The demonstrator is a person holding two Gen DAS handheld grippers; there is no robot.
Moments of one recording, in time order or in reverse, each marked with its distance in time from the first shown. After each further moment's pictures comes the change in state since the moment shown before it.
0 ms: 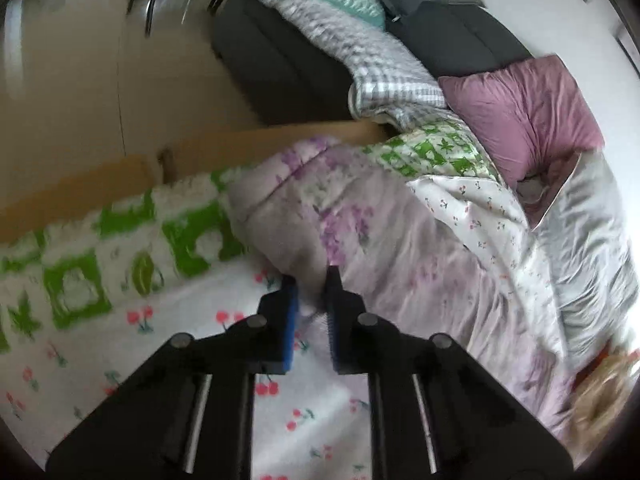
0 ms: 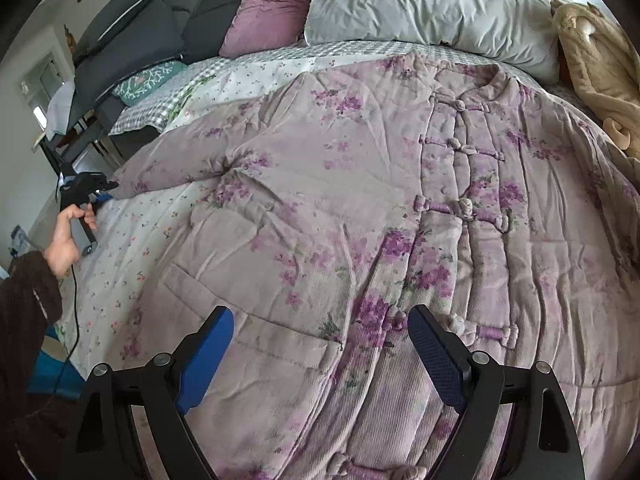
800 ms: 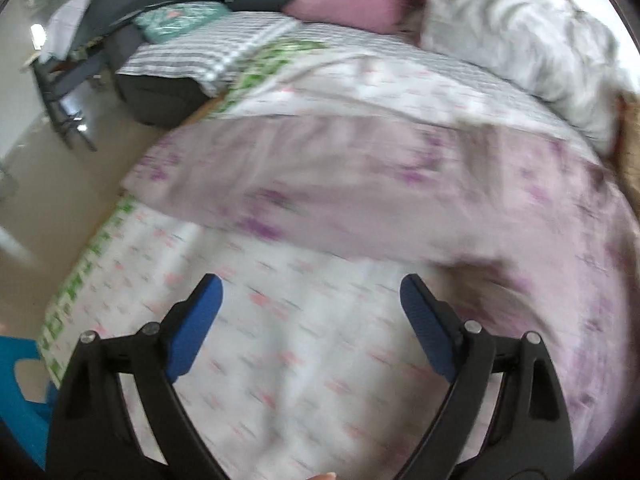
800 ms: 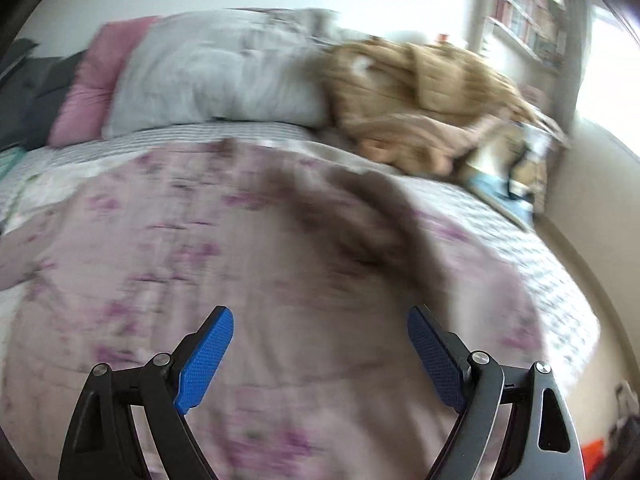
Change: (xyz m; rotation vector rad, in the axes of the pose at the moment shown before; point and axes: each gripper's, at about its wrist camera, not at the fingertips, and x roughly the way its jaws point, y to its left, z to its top) left arm -0.154 -0.188 -0.156 0.610 0.153 0.082; right arm -0.141 -0.151 -0.049 0.303 -0.231 -0.703
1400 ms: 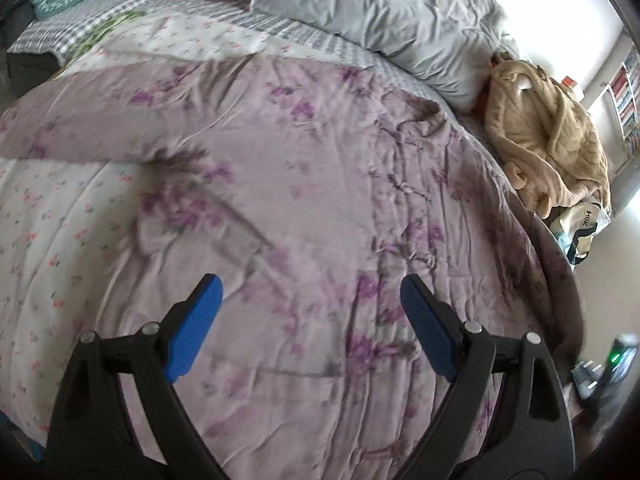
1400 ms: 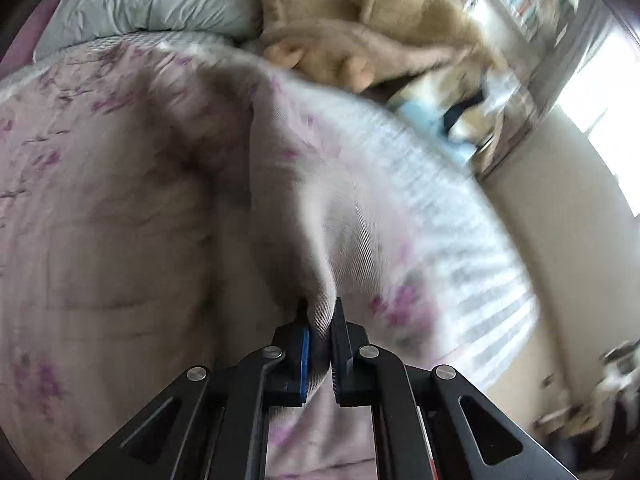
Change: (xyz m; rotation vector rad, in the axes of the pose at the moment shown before) left arm -0.038 -0.184 -0.079 0.046 0.062 -0.423; right arm 0.059 -0.132 0.011 -0.207 0.191 -0.269
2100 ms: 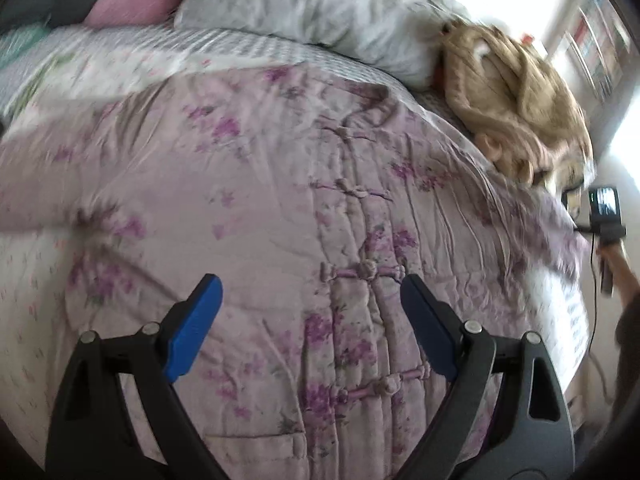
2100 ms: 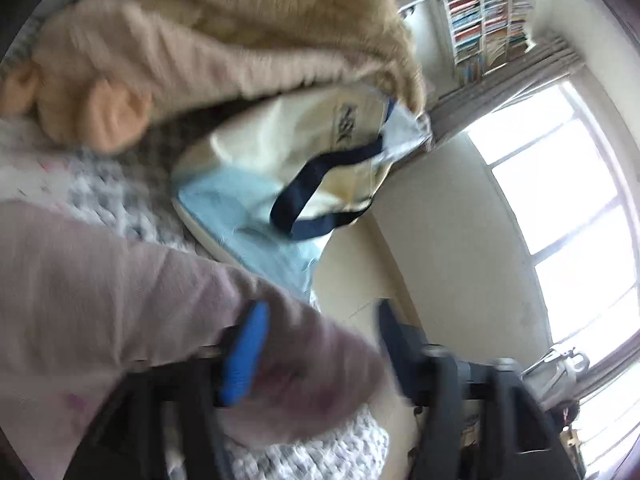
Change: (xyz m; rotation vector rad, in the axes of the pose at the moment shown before) left arm 0.034 -0.057 0.015 0.236 -0.003 -0.061; right arm 0.234 -0.136 0.183 0.014 0.137 -0.363
